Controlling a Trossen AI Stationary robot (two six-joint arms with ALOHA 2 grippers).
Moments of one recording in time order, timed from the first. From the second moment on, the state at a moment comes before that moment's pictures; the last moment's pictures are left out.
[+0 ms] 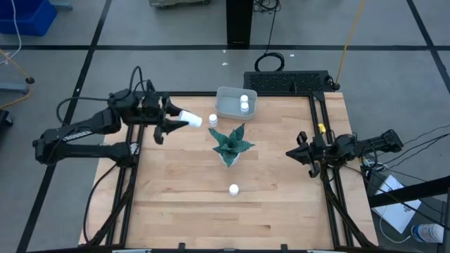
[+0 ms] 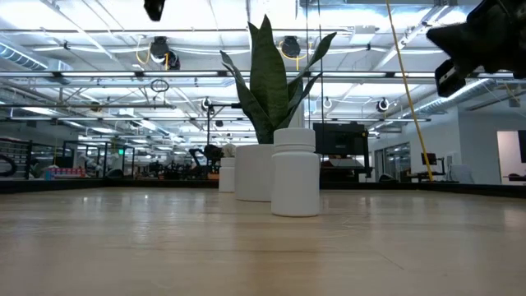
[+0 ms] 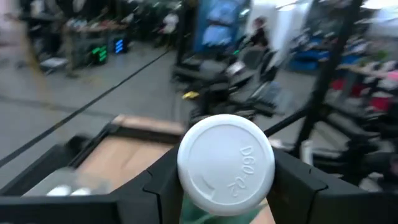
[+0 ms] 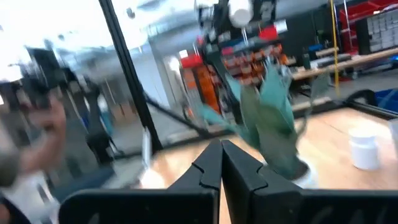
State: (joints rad) left arm 0.33 0.81 0.84 -0.05 0.37 -0.15; right arm 0.24 0.01 0.02 0.18 0.16 0.29
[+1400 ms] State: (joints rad) left arm -0.09 1.46 0.84 0.90 -0.04 -0.13; right arm 0.24 0.95 0.19 1.07 0.29 0.17
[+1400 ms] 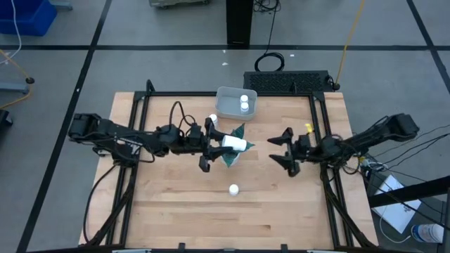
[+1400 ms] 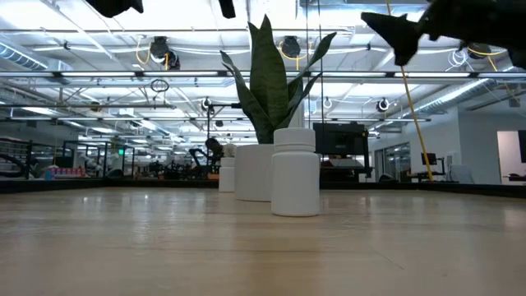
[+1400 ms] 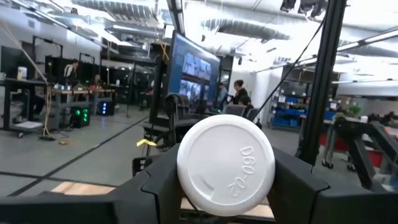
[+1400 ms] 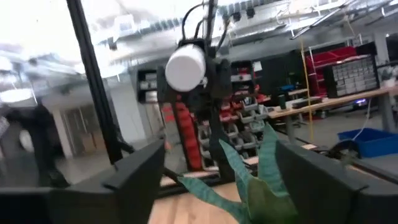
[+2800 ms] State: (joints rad) left arm -0.21 1.47 0.85 0.87 -0.14 0.00; right arm 0.26 1.38 0.58 1.10 0.29 -0.05
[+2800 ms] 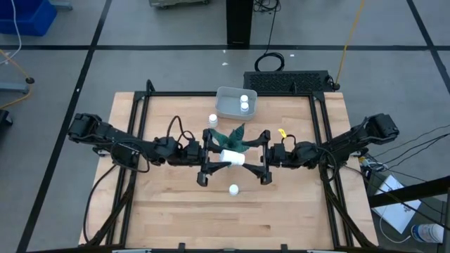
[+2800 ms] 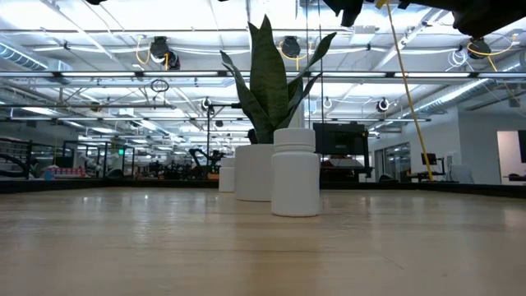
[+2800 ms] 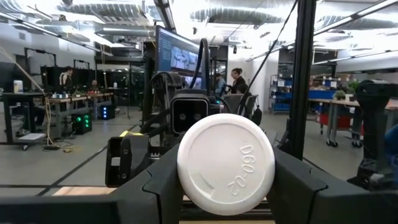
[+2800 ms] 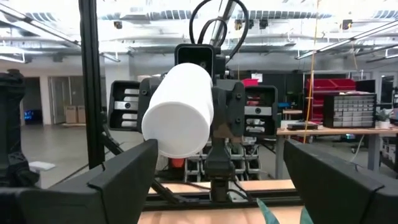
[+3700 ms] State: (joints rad) left arm -0.21 1.47 0.84 0.85 -0.13 0.02; right arm 0.27 1.38 0.58 1.08 0.23 -0.06
